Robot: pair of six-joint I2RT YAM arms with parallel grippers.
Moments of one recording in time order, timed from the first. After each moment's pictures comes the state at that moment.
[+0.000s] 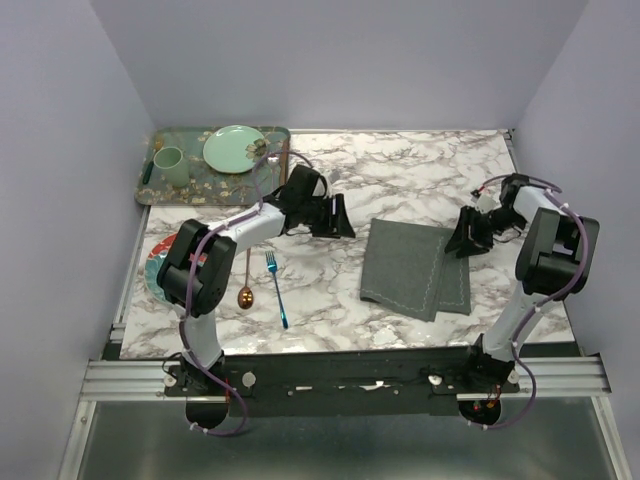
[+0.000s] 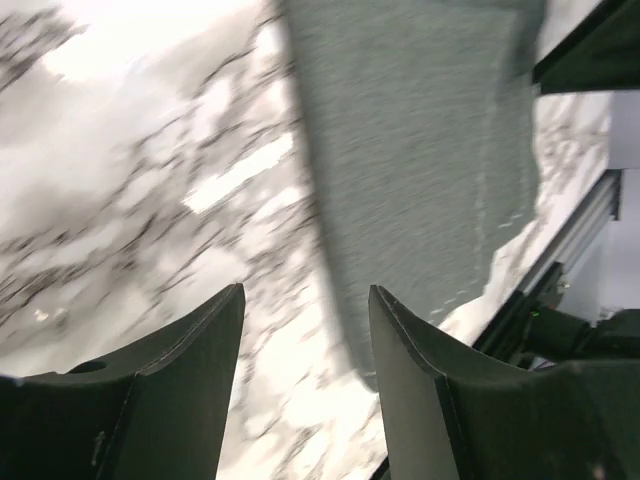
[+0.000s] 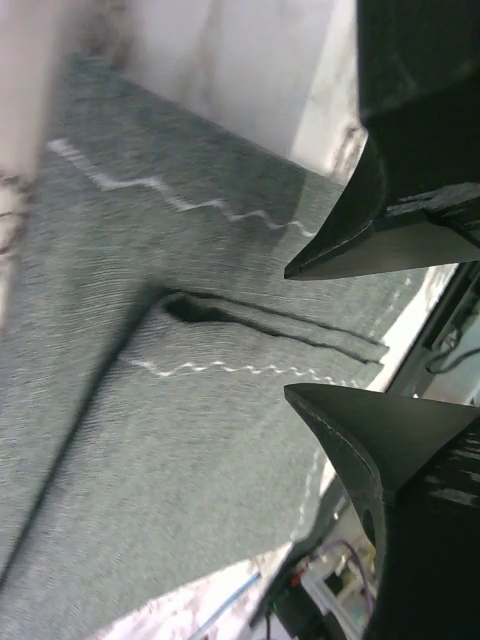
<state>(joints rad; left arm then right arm) -0.56 1.86 1.27 -0.15 0.51 -0.55 -0.29 1.90 1.28 -0.94 -0.59 -0.14</state>
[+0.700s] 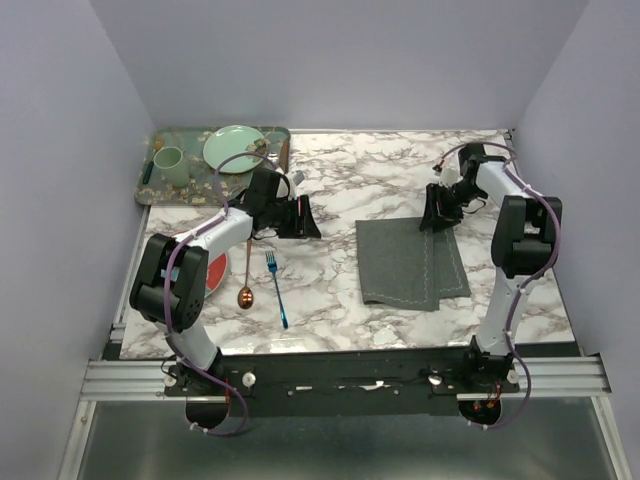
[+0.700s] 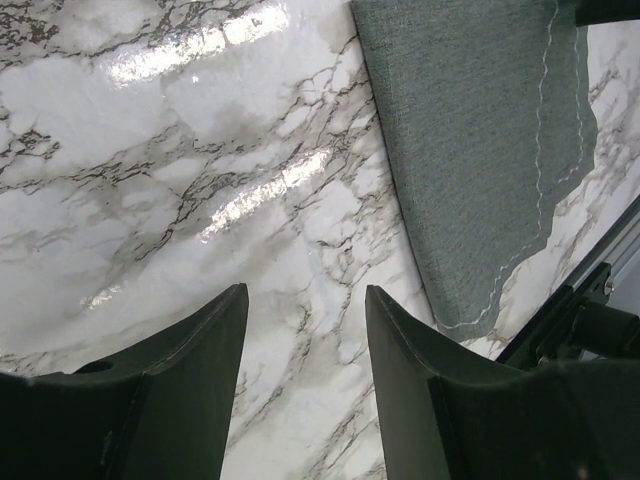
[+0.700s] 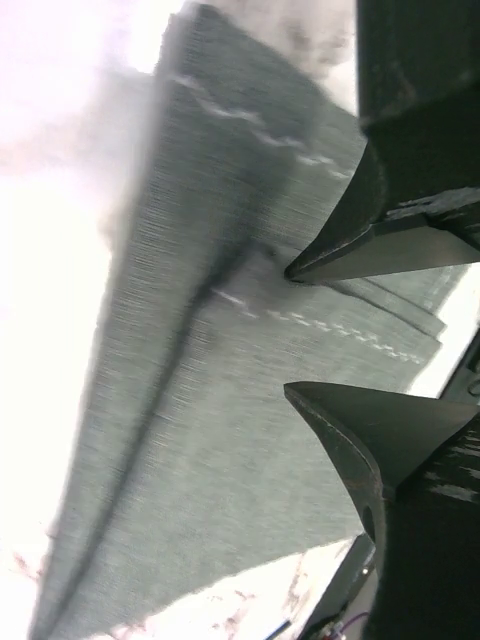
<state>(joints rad) -0.36 1.69 1.09 -0.23 0.52 -0.40 -0.04 2.11 1.62 -0.97 -0.48 -0.10</state>
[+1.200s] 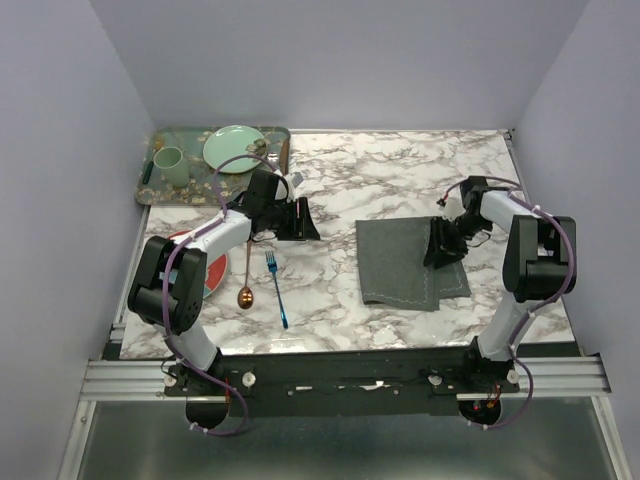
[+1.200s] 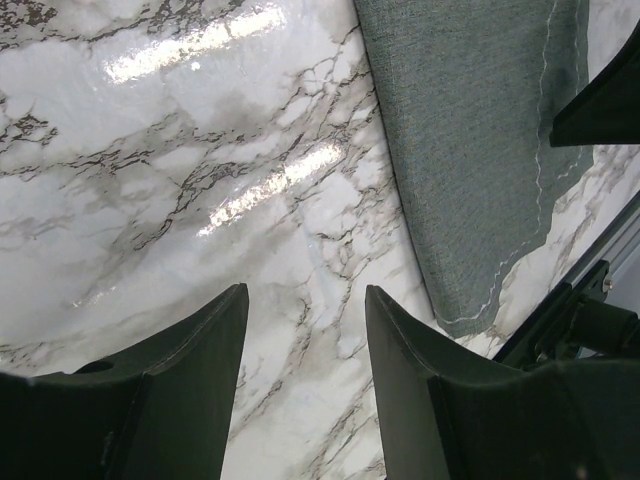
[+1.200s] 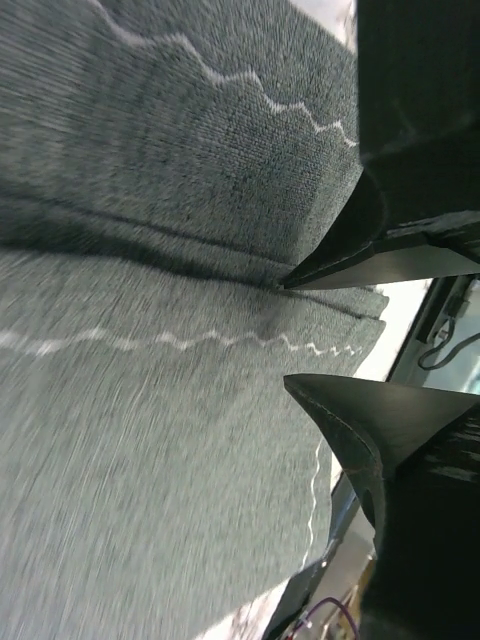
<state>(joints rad) -0.36 1.67 1.06 -0.22 0.52 -0.41 -0.05 1.84 1.20 -0.89 -0.45 -0.04</state>
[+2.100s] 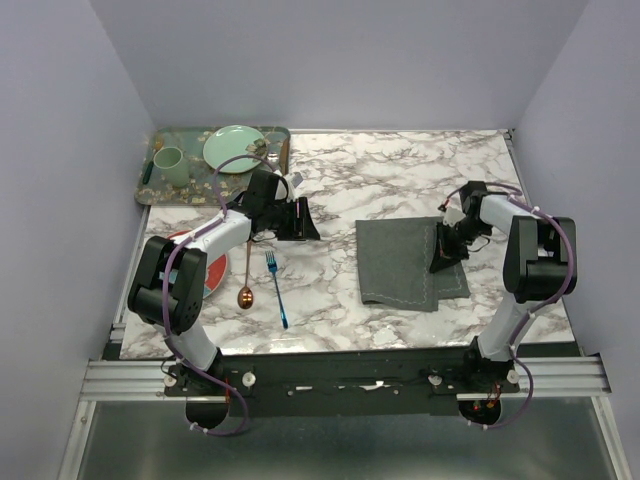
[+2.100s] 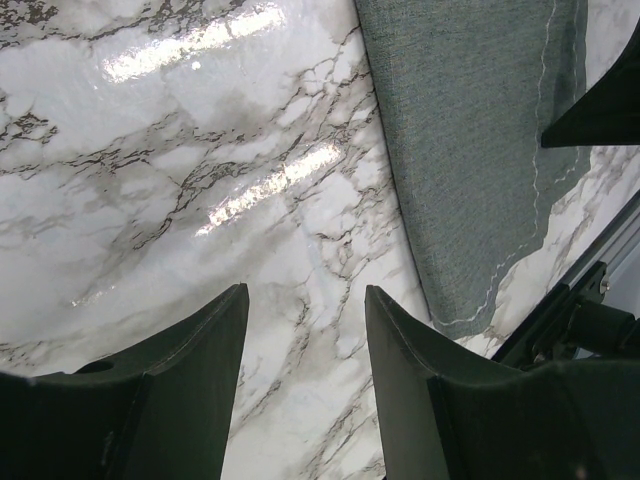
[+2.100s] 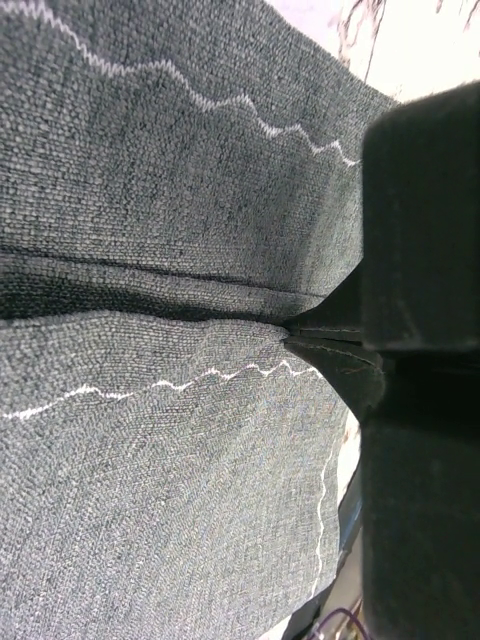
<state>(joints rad) -0.36 1.67 1.06 -0.22 0.52 -0.41 -0.05 1.84 1.13 -0.86 -0.41 -0.02</state>
